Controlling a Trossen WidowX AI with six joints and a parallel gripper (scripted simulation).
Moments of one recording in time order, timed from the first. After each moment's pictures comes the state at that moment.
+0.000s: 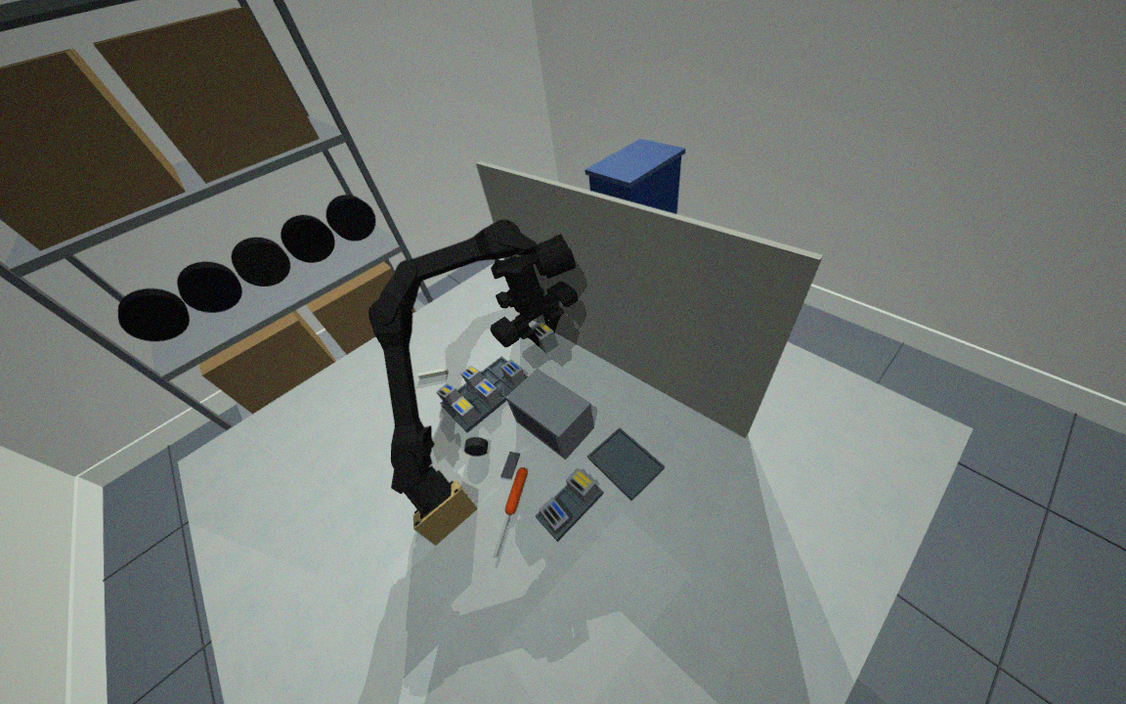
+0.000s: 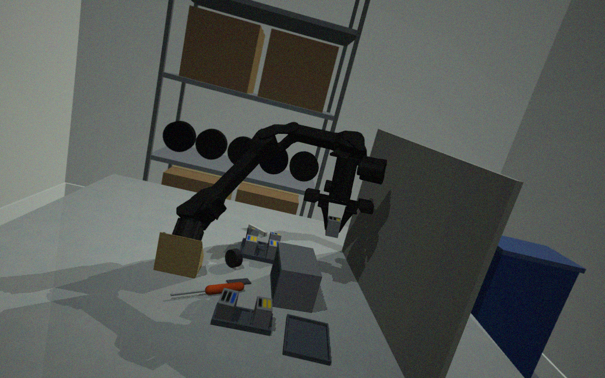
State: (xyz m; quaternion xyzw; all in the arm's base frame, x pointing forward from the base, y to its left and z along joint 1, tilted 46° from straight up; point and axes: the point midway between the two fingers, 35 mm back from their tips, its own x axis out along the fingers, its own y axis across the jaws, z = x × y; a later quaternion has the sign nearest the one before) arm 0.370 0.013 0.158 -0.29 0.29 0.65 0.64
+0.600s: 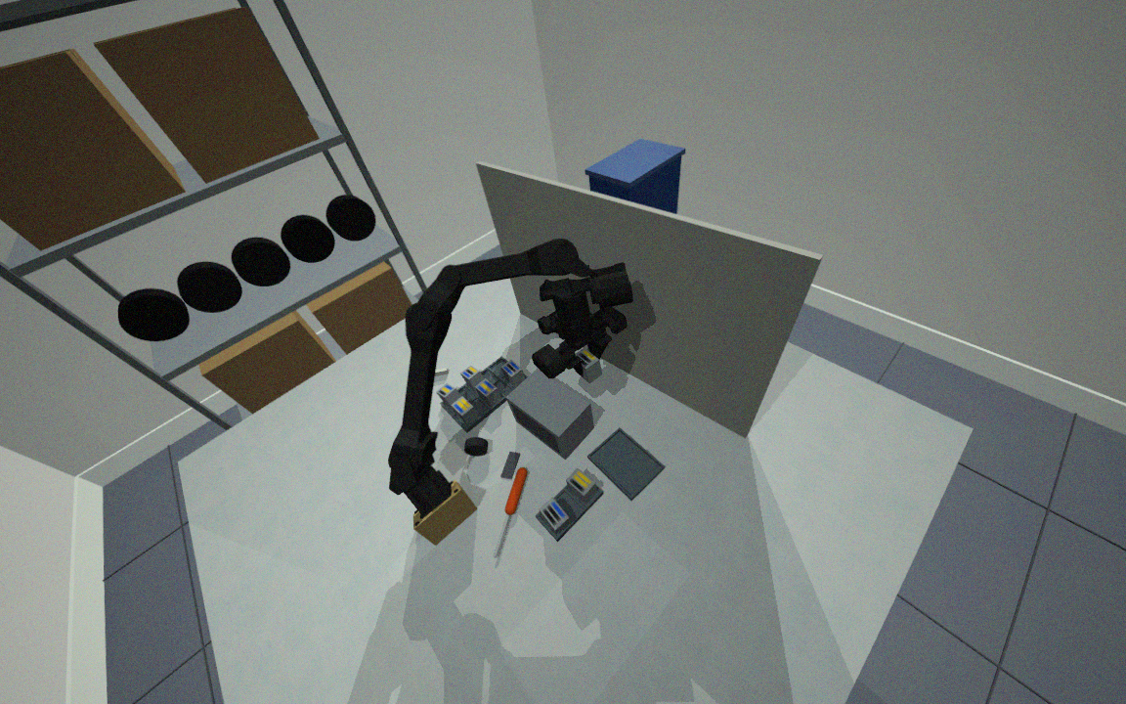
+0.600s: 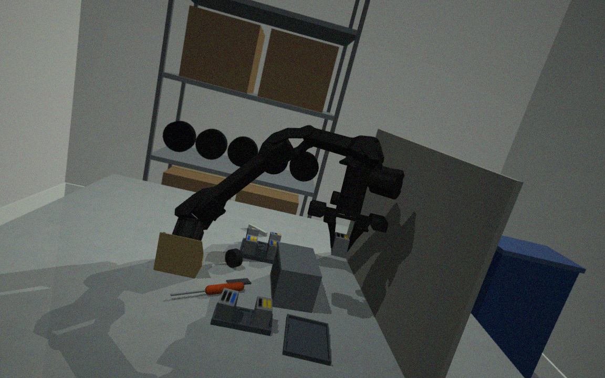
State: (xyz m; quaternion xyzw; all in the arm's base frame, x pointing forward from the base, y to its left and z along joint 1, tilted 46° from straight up) arm 0.388 -0.079 0.068 -0.29 0.30 0.65 0.63
